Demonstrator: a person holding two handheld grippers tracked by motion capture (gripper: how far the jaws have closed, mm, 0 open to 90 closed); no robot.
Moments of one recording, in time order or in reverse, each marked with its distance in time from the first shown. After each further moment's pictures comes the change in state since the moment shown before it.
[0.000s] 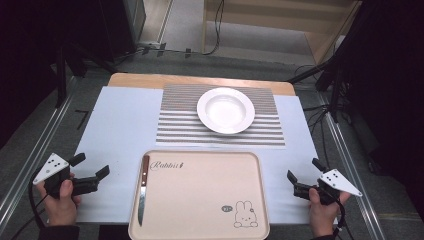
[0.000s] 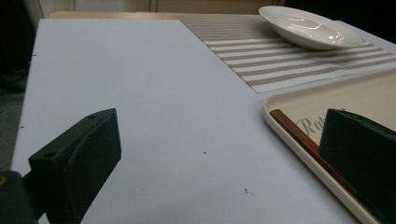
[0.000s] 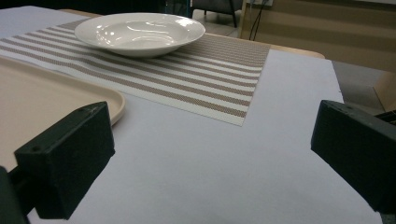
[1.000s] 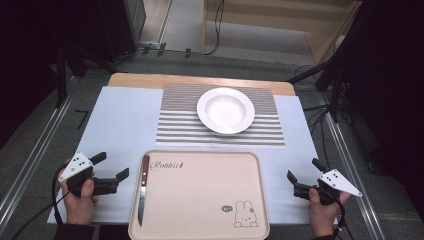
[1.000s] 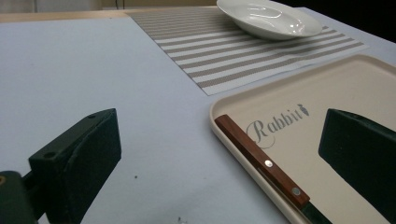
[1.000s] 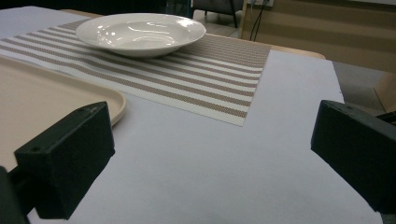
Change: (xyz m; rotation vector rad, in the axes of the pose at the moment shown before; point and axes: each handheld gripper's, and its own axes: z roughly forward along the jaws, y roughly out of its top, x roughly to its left) left arm -0.040 0.008 0.024 0.031 -0.097 0.060; right arm 0.000 0.000 0.000 -0.002 0.001 -0.002
